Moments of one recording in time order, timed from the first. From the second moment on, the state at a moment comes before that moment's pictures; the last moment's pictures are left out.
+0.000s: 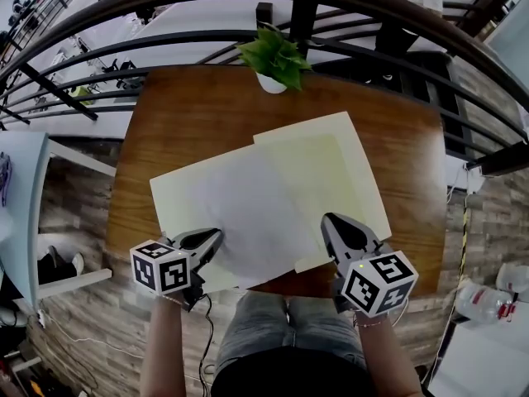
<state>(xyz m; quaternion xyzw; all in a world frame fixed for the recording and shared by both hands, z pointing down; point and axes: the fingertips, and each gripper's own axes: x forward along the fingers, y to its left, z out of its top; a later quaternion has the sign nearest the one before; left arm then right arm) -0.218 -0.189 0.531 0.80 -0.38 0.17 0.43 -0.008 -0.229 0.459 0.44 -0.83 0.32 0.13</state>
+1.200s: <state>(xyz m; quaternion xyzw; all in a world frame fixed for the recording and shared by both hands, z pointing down) -0.130 -0.243 0.528 0.81 -0.35 0.12 0.44 0.044 -0.226 0.462 0.48 -0.80 0.33 0.12</state>
